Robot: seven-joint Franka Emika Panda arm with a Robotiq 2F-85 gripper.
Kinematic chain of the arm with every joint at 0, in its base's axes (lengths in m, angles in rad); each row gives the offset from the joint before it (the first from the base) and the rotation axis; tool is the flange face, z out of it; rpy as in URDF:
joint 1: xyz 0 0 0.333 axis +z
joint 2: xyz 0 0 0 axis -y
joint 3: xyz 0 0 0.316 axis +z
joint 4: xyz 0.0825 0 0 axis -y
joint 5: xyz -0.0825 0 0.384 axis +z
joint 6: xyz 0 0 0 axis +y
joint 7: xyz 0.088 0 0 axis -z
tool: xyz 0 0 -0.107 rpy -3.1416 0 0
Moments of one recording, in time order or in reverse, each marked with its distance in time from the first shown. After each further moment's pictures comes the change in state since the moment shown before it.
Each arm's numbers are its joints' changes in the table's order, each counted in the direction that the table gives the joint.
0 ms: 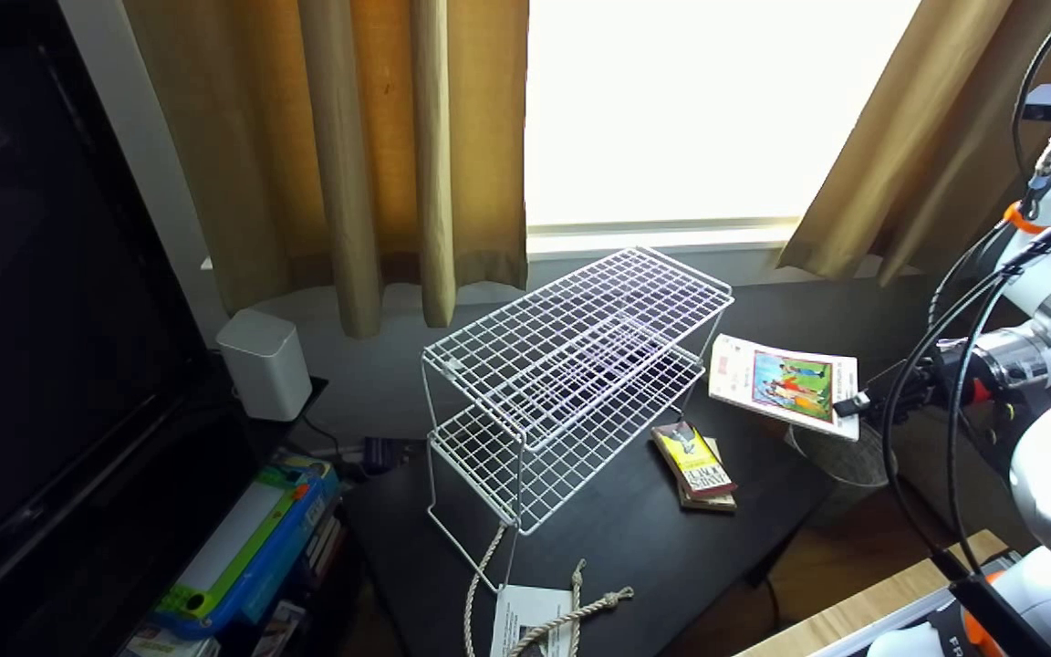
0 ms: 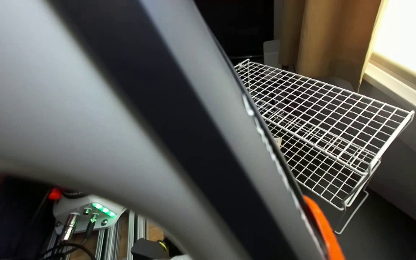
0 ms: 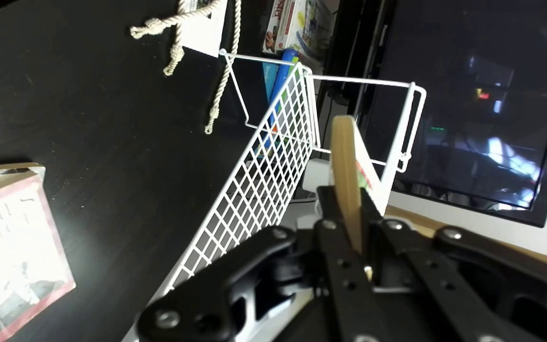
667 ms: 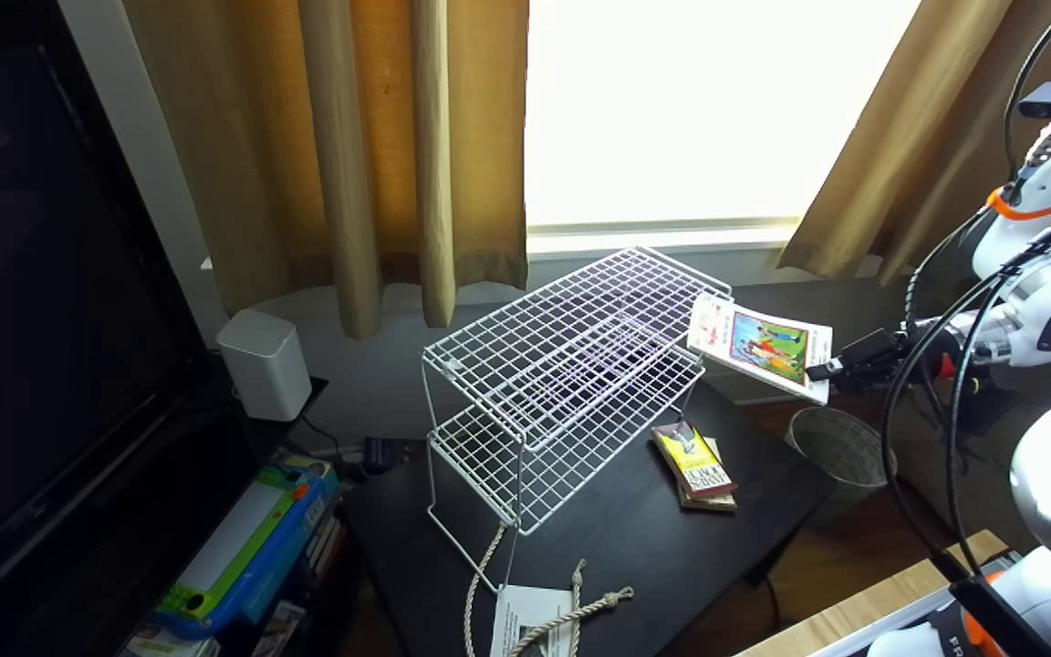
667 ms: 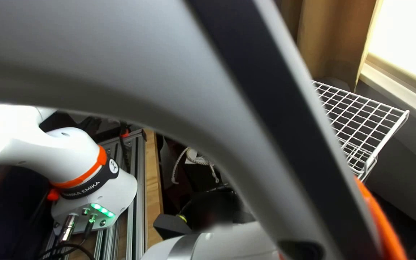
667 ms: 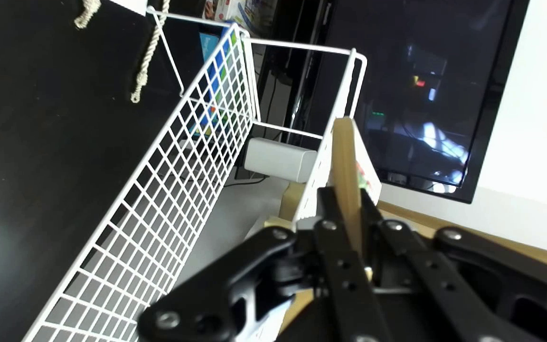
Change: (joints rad) arm 0.008 -0.006 0.056 0.038 0.096 0.127 0.004
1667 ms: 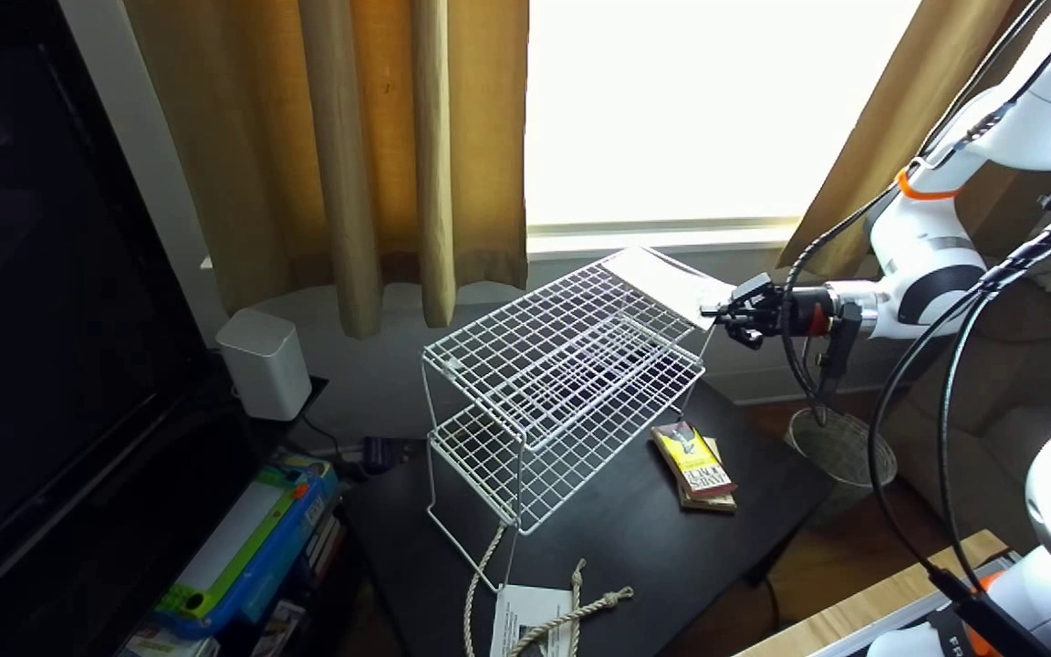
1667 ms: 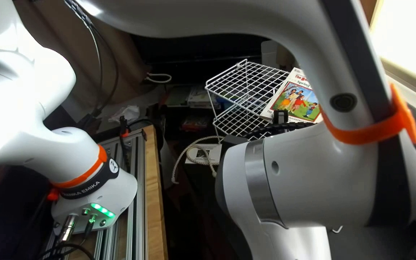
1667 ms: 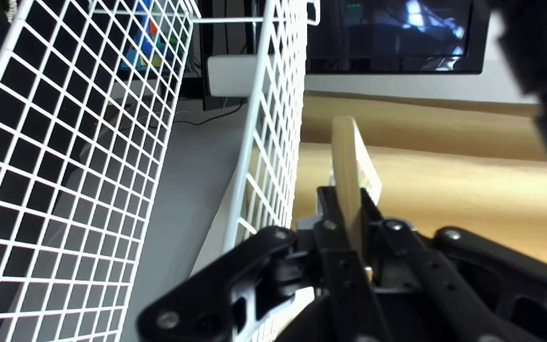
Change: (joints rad) arm 0.189 -0.041 0.118 0.037 0.475 -0.069 0.307
